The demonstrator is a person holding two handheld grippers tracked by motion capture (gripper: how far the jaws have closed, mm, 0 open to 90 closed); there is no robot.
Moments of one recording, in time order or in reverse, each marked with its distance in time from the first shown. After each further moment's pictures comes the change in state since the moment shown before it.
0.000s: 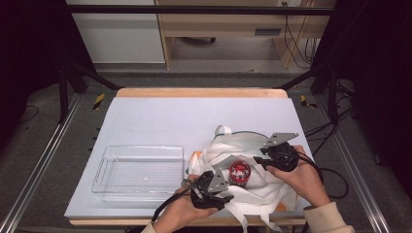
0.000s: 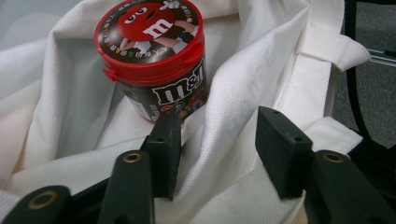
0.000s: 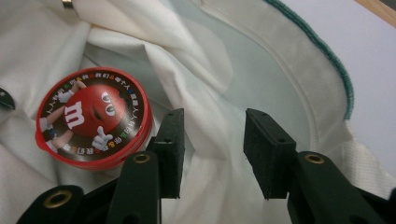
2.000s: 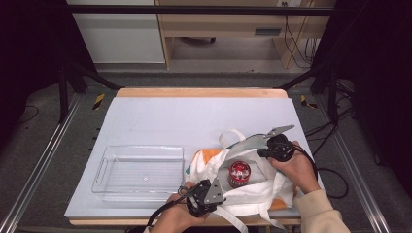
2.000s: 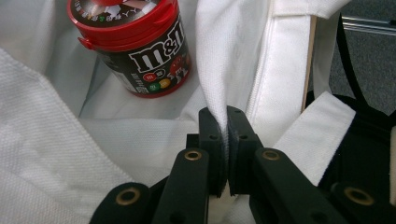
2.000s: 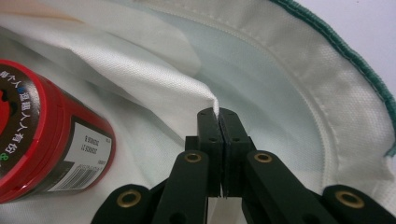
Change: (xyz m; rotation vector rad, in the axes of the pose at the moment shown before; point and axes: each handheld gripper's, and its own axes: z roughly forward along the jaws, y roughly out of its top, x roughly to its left) left arm -0.014 -0.013 -0.010 0.058 -0.011 0.077; right arm -0.037 -0.010 0.043 0.079 0.057 0.143
